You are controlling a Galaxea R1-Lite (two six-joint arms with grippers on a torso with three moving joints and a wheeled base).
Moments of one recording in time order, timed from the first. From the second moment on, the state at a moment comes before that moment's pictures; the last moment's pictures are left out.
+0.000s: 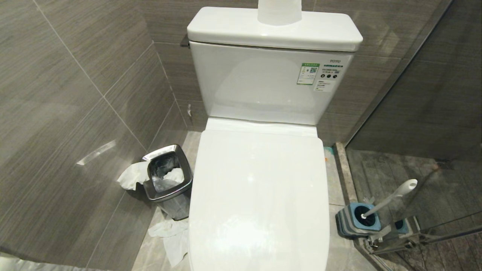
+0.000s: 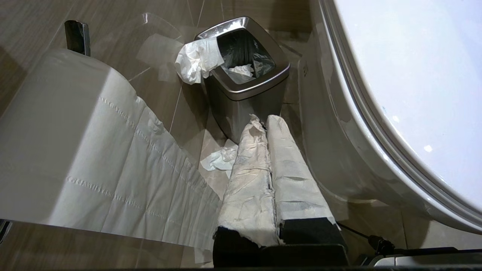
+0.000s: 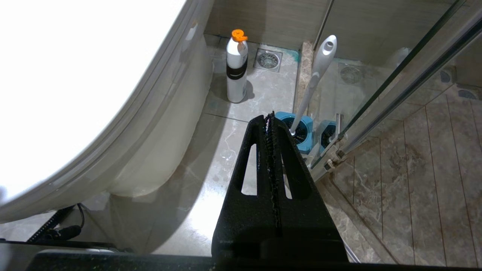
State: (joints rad) left arm -0.01 0.00 0.00 0.01 -0.02 0.02; right arm 0.01 0.00 0.00 0.01 0.00 -0.01
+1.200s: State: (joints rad) left arm -0.01 0.00 0.00 0.01 -0.02 0.02; right arm 0.01 0.00 0.00 0.01 0.00 -0.01
